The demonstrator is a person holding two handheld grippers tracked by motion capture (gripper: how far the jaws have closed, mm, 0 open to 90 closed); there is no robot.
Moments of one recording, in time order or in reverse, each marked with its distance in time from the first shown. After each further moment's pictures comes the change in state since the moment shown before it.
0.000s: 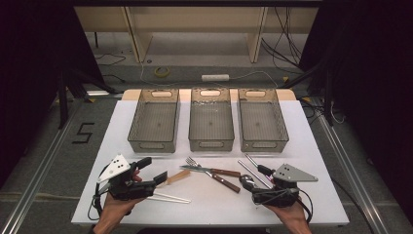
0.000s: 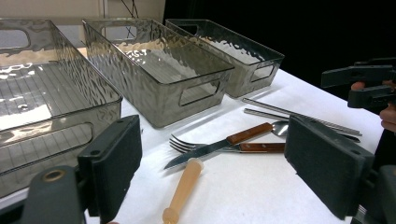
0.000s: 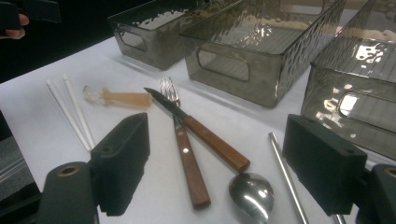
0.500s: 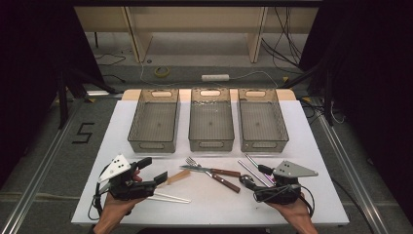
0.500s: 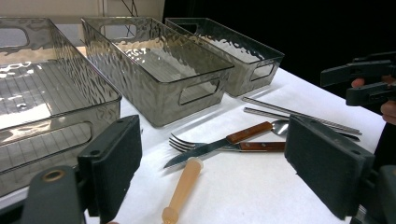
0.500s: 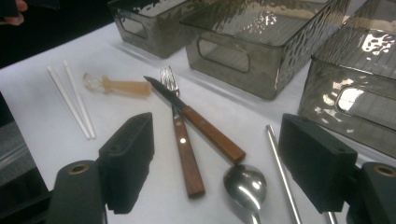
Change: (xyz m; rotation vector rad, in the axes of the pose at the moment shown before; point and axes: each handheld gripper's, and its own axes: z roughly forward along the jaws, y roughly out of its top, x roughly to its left) left arm 0.000 0.000 0.001 0.008 -0.003 0.002; right arm -0.007 0.007 -0.002 0.066 0.016 -0.018
